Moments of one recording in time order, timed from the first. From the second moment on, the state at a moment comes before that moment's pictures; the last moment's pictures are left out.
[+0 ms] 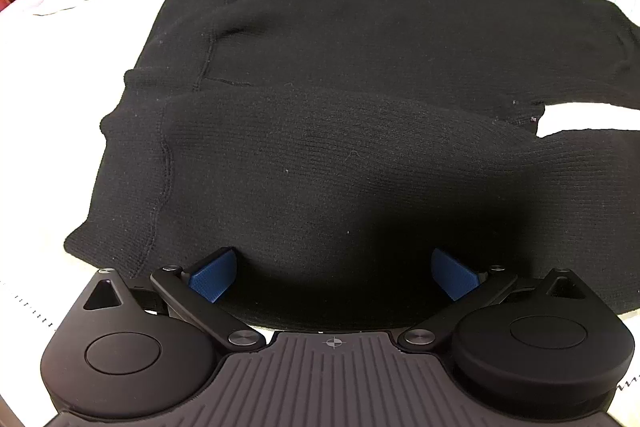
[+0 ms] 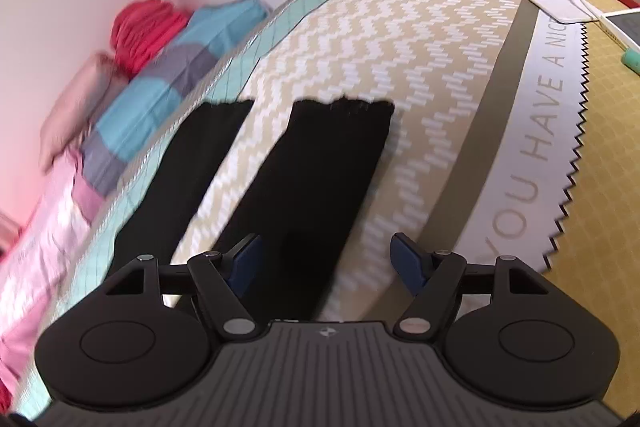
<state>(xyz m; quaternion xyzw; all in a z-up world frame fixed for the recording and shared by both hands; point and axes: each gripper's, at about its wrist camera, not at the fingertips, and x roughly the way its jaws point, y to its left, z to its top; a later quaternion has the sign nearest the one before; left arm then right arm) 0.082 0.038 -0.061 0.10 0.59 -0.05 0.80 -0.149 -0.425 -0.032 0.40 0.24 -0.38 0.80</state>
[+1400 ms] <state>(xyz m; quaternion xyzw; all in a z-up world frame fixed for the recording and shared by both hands) 0.082 0.055 -0.049 0.08 0.59 -0.05 0.80 -0.164 -0.275 0.017 0.01 0.33 -0.14 0.93</state>
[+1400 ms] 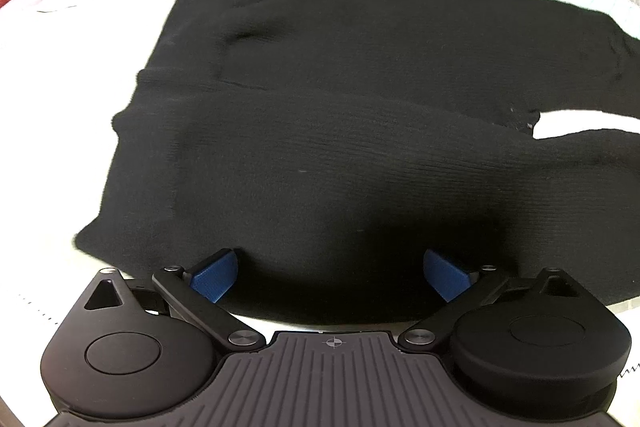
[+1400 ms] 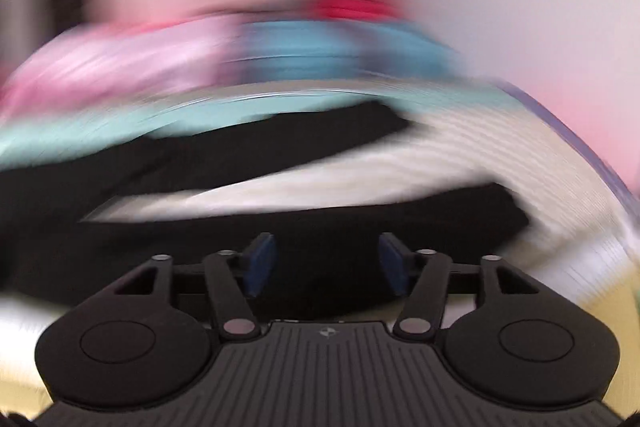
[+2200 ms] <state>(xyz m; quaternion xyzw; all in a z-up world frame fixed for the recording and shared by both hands) 0.083 0.091 -0.055 0.10 0.58 -0.05 0.81 -0.156 -0.127 -0.018 -0.21 0.41 0.11 0.88</state>
